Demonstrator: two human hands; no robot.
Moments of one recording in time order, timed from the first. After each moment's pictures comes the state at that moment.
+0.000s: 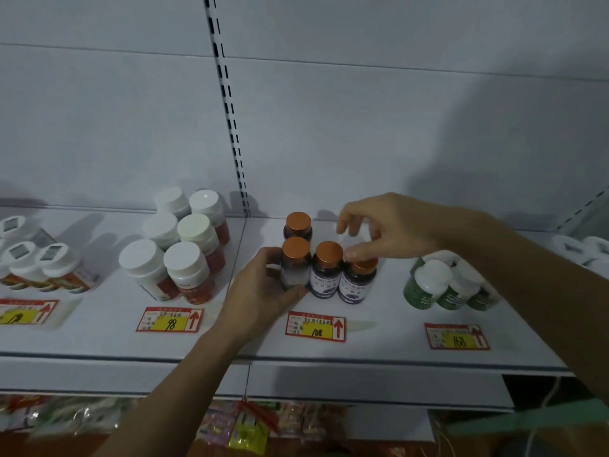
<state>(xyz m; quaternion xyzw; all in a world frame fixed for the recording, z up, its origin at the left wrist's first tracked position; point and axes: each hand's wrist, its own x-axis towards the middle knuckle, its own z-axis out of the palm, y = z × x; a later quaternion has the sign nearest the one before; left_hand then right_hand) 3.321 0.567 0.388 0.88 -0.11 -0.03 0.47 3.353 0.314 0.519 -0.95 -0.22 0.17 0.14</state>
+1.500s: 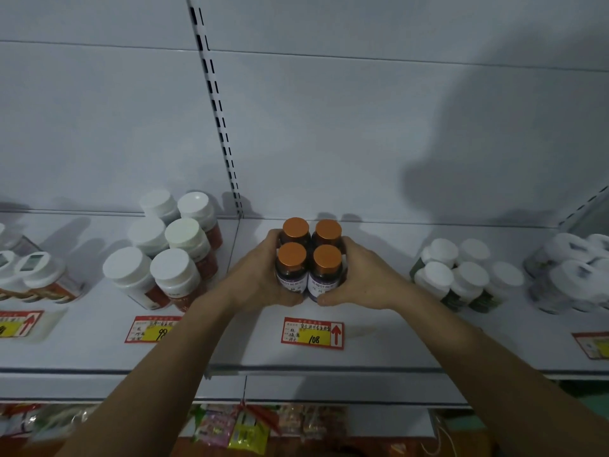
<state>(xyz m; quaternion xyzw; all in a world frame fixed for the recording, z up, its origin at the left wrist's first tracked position) 3.375 0.565 0.397 0.86 -0.23 -0.15 0.43 3.343 0.339 0.403 -0.91 -0.07 0.13 0.39</state>
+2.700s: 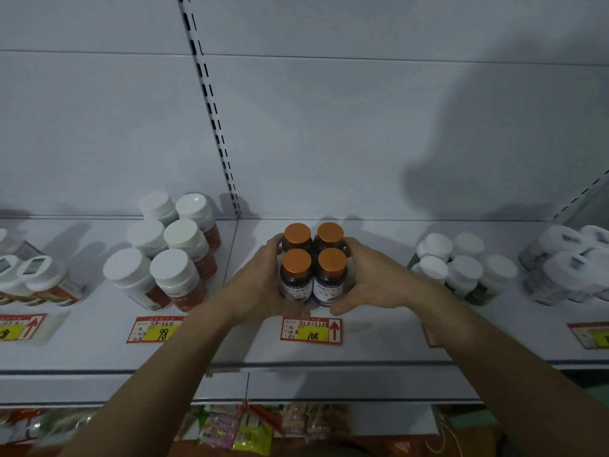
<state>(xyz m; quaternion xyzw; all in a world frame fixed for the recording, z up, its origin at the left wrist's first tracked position) 3.350 0.562 0.415 0.90 -0.21 -0.18 0.34 3.327 0.330 0.425 -0.93 -0.04 0.19 0.30</state>
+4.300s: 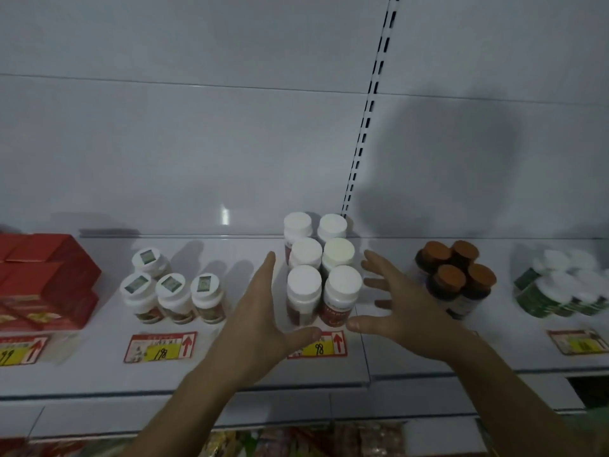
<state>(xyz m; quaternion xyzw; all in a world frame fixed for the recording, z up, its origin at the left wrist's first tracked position) 3.333 0.792 0.422 0.88 -0.19 -0.06 0.43 3.305 0.538 0.436 -0.90 0.00 0.08 0.42</state>
